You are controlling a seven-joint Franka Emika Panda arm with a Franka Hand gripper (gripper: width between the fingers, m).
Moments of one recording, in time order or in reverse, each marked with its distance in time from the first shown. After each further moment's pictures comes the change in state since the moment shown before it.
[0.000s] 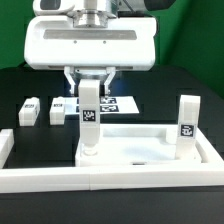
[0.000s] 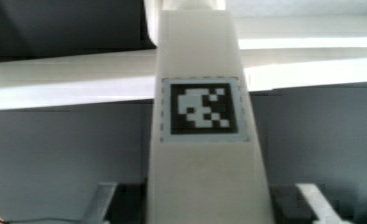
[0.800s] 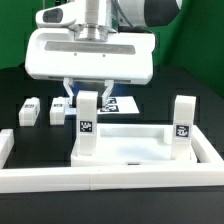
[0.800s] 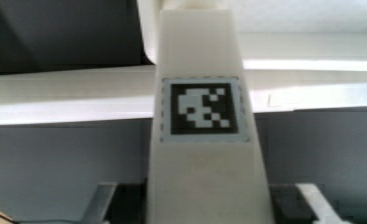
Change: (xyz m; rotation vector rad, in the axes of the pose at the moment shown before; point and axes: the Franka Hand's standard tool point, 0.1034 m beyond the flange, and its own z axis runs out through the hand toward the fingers) arm -0.011 0.005 0.015 -0.039 0.030 -0.005
